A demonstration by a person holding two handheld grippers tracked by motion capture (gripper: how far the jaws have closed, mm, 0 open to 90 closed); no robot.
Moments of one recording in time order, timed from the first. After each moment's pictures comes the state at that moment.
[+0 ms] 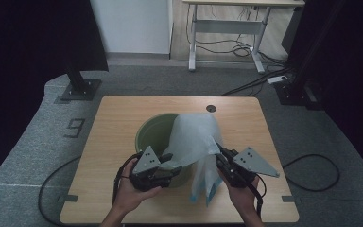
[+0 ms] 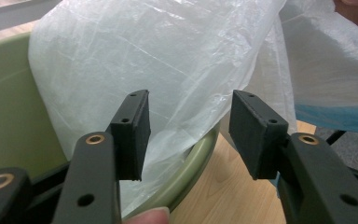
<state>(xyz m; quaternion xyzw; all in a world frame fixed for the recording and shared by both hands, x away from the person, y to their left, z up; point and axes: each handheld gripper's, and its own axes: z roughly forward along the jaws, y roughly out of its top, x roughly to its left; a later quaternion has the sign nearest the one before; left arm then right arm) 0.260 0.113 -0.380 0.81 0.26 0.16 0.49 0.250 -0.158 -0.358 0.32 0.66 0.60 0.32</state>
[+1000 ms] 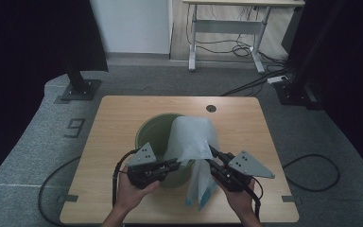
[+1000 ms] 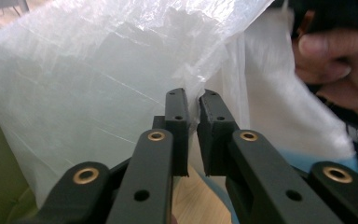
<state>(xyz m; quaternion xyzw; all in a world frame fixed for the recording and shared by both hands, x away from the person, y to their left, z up) 0.271 0.125 -0.373 0.80 0.25 0.08 0.54 0.247 -0.153 -0.370 0.30 0.68 0.61 0.28</state>
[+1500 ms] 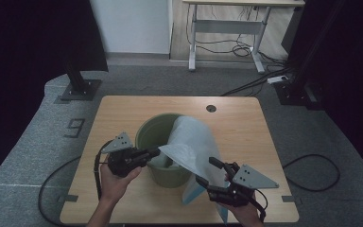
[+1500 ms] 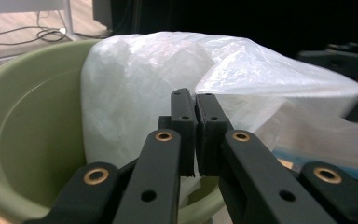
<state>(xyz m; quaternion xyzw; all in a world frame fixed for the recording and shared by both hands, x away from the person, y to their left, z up) 0.288 0.169 -0.365 0.77 0.32 0.10 0.55 0.224 -0.164 -0.394 0.26 0.70 0.63 0.21</state>
